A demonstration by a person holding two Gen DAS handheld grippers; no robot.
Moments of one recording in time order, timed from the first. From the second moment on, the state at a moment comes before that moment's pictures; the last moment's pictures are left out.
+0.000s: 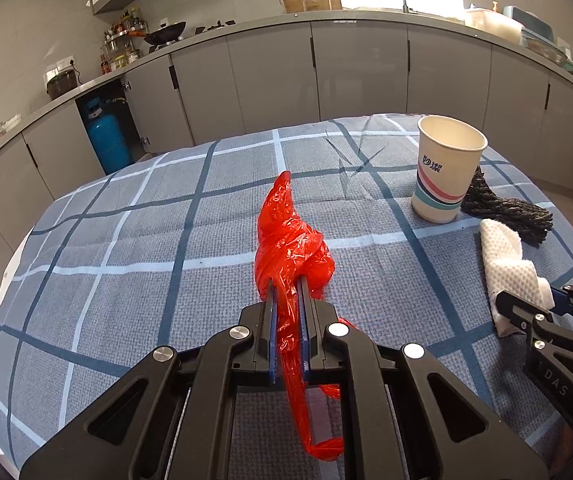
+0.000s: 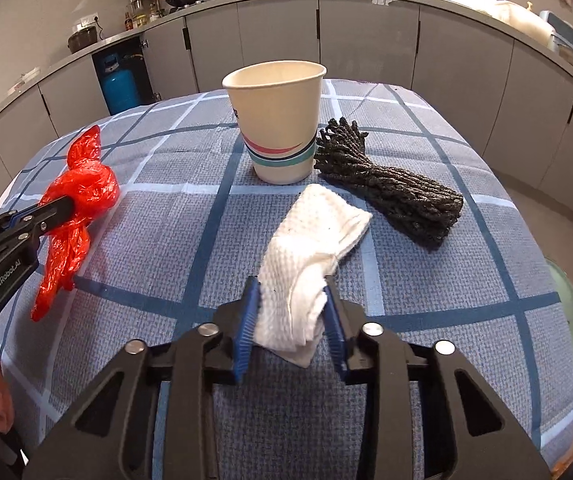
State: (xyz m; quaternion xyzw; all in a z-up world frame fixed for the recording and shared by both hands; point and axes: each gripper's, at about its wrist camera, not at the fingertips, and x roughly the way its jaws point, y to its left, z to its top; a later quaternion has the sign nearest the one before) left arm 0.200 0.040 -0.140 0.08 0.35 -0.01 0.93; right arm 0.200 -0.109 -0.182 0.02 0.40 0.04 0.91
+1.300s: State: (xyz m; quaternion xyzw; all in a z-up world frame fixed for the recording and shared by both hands) left arm 0.168 -0.071 -0.071 0.14 0.27 -0.12 0.95; right arm 0.118 -0.205 -0.121 0.08 0.31 -0.02 0.95
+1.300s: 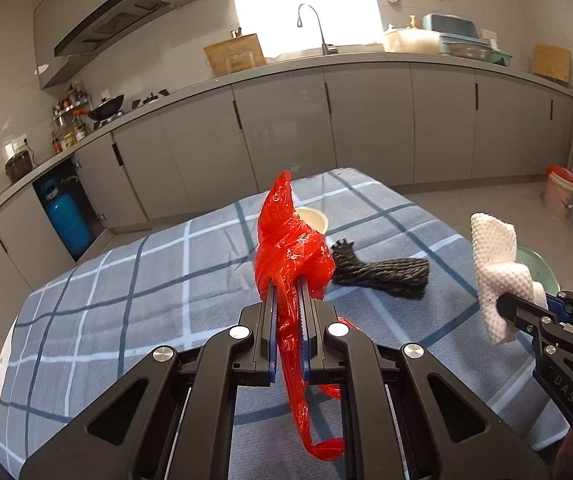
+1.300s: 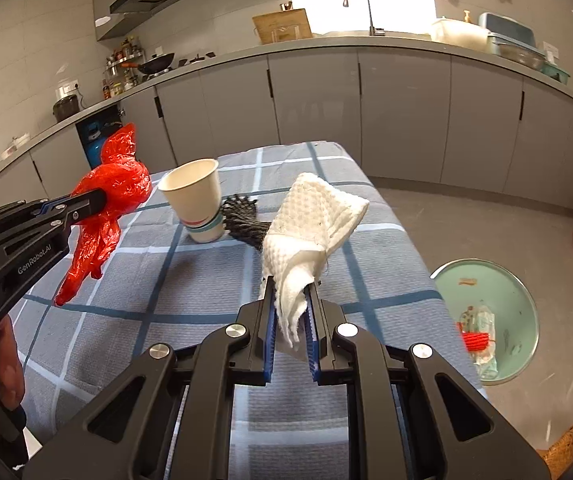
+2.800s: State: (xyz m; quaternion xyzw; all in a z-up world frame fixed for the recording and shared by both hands) left arm 0.167 -0.253 -0.074 0.22 0.23 -0.26 0.91; right arm 0.088 -0.379 -0.125 0.11 0.30 -0.15 0.94
